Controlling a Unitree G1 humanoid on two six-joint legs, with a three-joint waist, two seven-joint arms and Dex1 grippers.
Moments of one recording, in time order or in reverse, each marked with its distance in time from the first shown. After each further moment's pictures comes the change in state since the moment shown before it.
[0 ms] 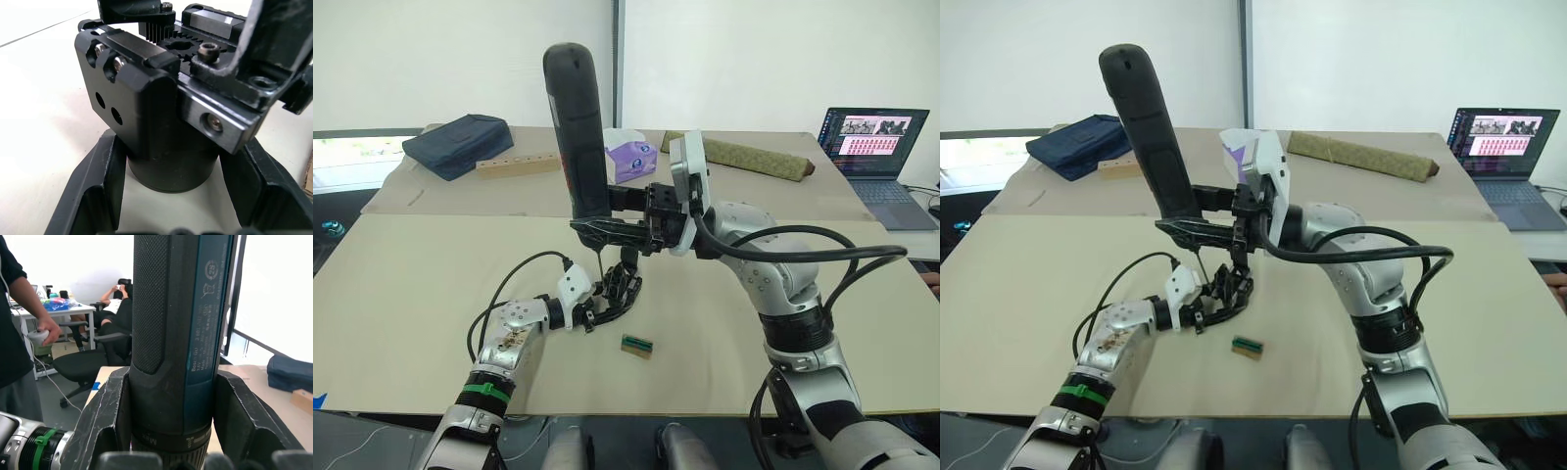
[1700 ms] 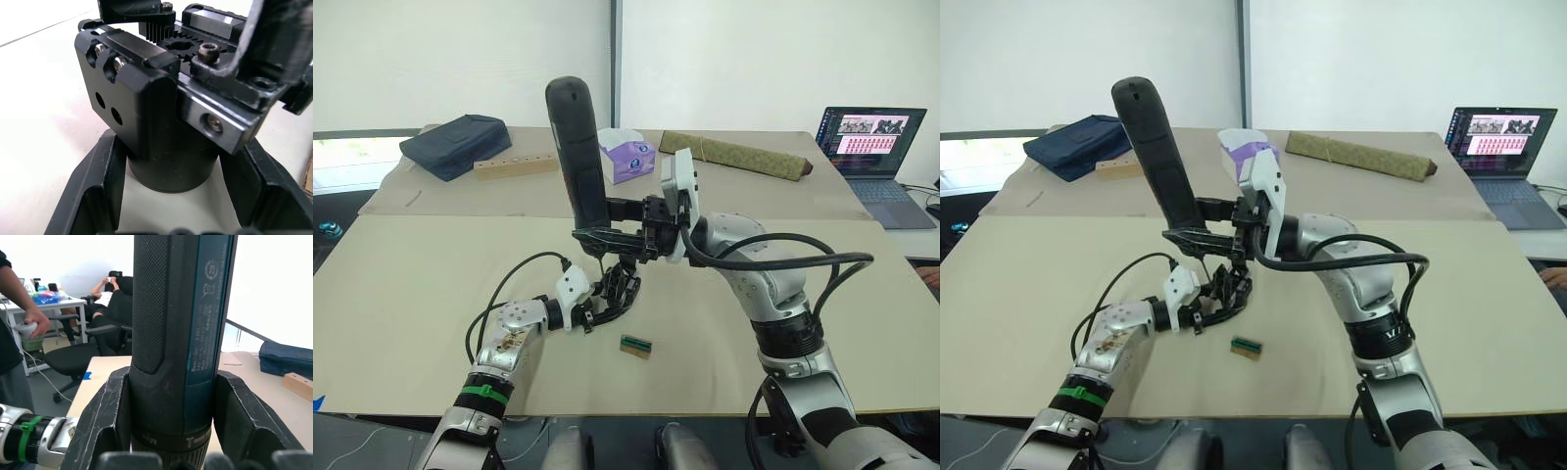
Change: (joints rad) left arm 0.009 0.003 0.001 -0.012 -0.003 0.005 0.005; right arm 0.035 0.026 0.007 0.046 -0.087 -0.042 0.031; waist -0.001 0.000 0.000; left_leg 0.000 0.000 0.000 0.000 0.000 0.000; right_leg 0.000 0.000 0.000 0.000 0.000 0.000
